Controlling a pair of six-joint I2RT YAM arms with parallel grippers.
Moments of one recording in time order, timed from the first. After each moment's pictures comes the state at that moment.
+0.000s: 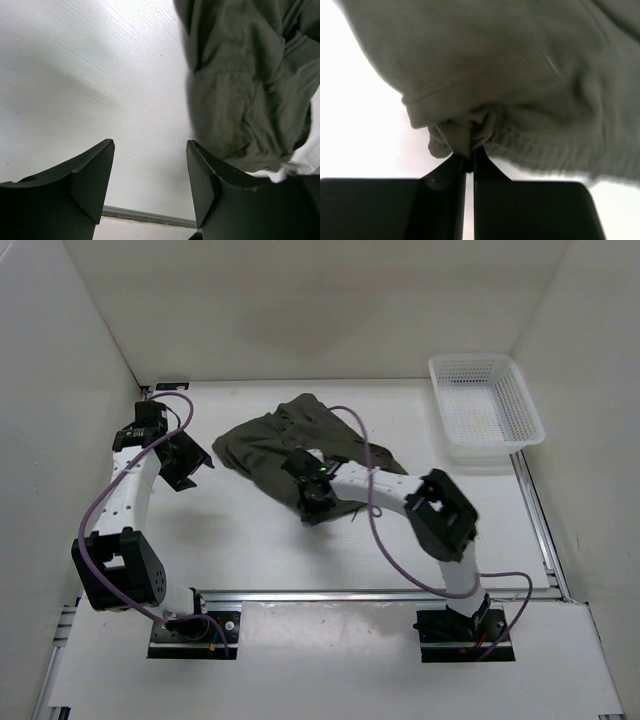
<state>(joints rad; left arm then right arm) 0.12 1.44 1.27 -0.92 0.12 -0.67 0.96 2.07 1.57 -0.69 0.16 0.60</state>
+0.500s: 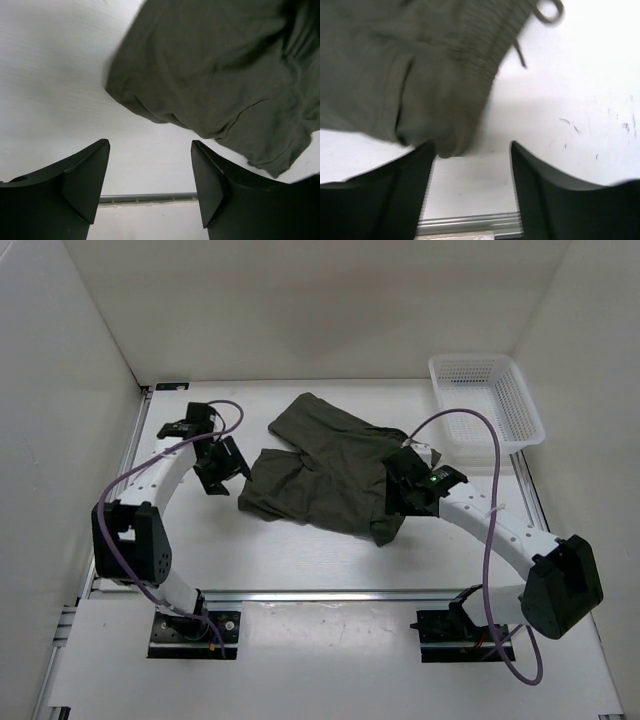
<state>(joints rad) -0.09 1.57 1.27 -0.90 0.16 -0.60 0.65 1.31 0.98 -0.80 0.37 0.56</state>
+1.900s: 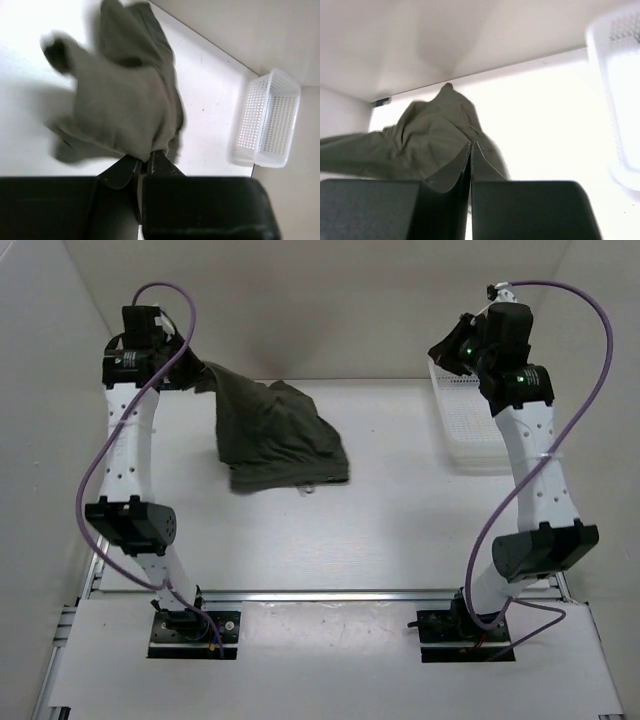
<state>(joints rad) 0.00 1.85 2.26 -1.05 0.20 -0.60 0.16 1.63 1.97 -0.67 -0.12 0.48</state>
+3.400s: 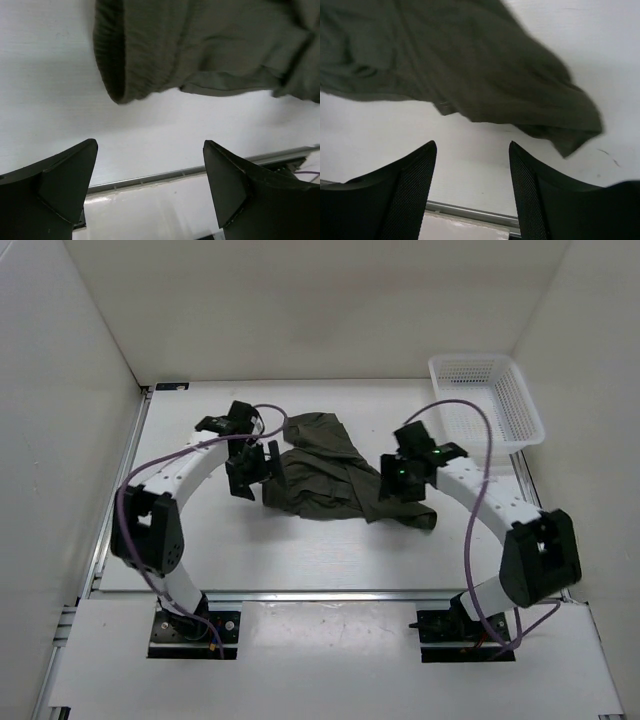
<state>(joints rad) -0.33 1.65 1.38 -0.96 0.21 -0.53 0.39 1.42 1.07 -0.74 -0.05 0.41</state>
